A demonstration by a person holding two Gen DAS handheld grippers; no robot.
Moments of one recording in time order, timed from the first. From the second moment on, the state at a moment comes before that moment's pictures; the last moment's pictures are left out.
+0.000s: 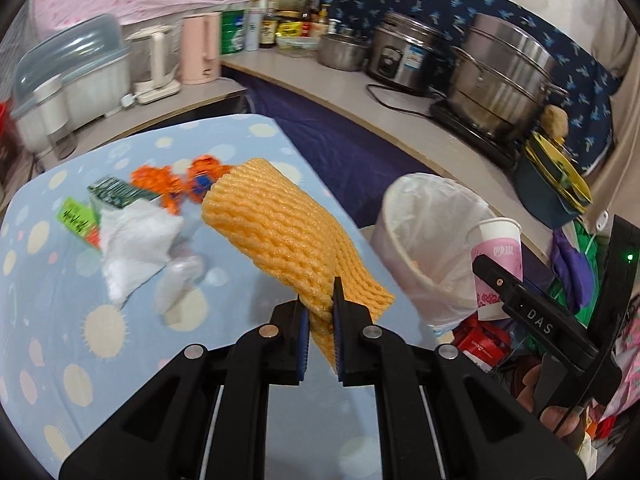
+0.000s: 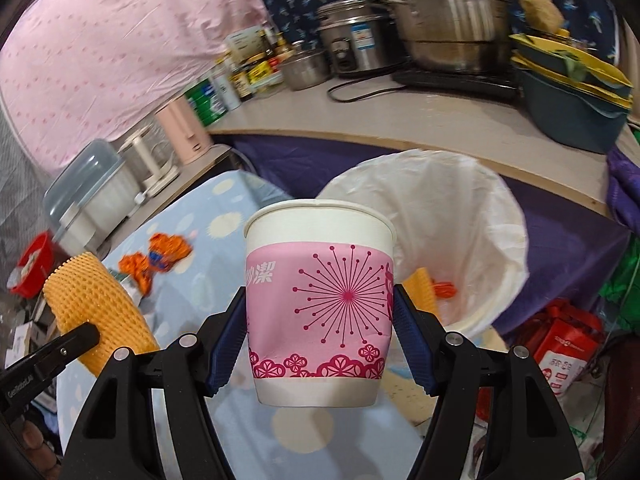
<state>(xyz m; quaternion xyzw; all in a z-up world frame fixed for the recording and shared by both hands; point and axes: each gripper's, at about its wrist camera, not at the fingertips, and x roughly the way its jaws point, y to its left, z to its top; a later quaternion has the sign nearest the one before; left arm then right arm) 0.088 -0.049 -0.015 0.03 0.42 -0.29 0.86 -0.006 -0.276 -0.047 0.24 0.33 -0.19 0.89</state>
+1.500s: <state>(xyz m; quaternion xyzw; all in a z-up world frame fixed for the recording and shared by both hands) 0.095 -0.237 -0.018 0.12 0.39 -0.35 0.84 0.000 -0.391 -0.060 0.28 0.31 -0.25 0.87</state>
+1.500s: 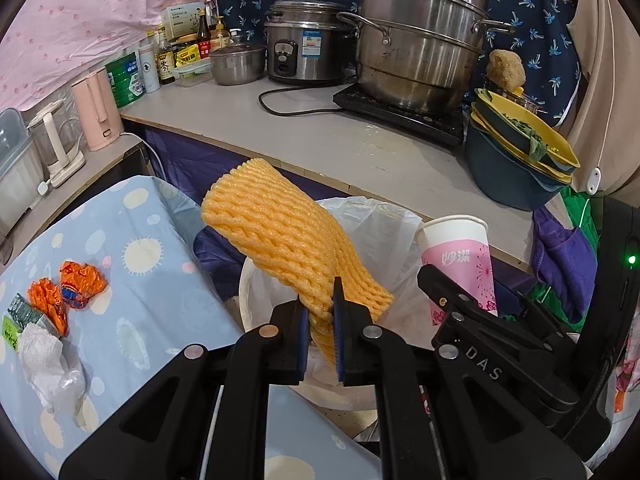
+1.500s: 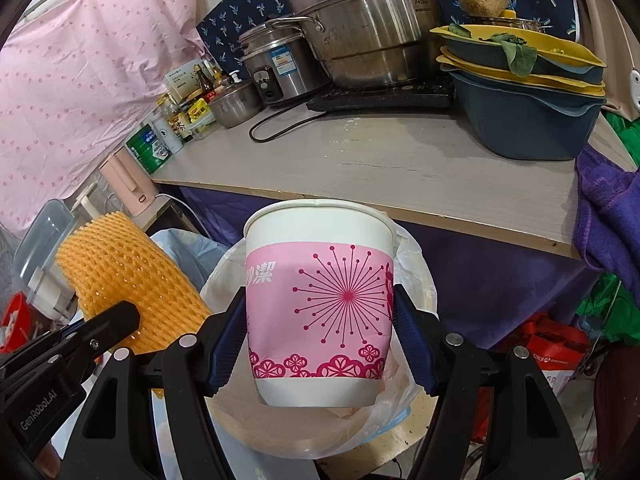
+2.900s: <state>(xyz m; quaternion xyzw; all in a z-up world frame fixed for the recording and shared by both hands) 0.107 -0.236 -0.012 0.11 0.36 -0.33 0.87 0.011 -0.395 -0.048 0.26 0.30 -0.27 0.88</state>
